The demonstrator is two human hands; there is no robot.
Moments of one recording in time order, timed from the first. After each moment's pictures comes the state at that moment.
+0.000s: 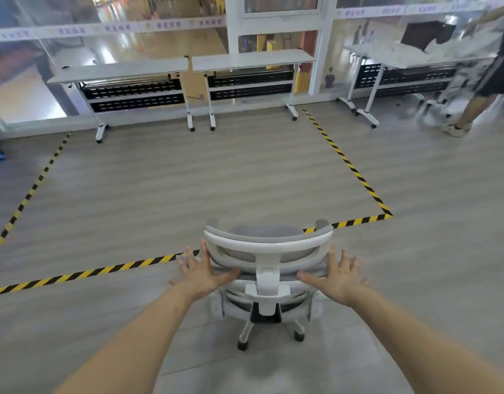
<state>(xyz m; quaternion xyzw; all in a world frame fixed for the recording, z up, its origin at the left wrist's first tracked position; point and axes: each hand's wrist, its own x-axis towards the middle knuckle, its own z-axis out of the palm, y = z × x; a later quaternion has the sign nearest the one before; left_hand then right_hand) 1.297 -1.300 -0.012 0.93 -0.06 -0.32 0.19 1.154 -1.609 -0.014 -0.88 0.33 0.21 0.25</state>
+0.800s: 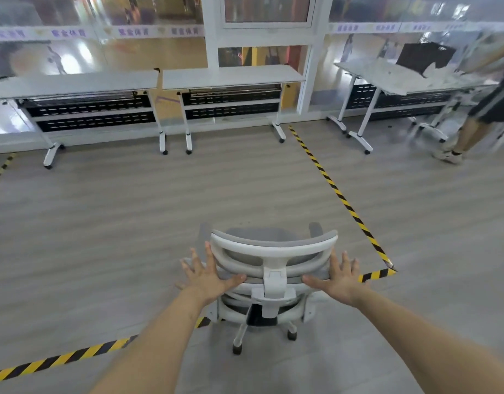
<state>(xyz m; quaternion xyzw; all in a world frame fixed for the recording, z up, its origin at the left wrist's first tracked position) 1.730 -1.574 -0.015 0.92 -0.09 -0.33 0.21 1.577 -1.878 0.001 -0.87 0.34 0.24 0.27</state>
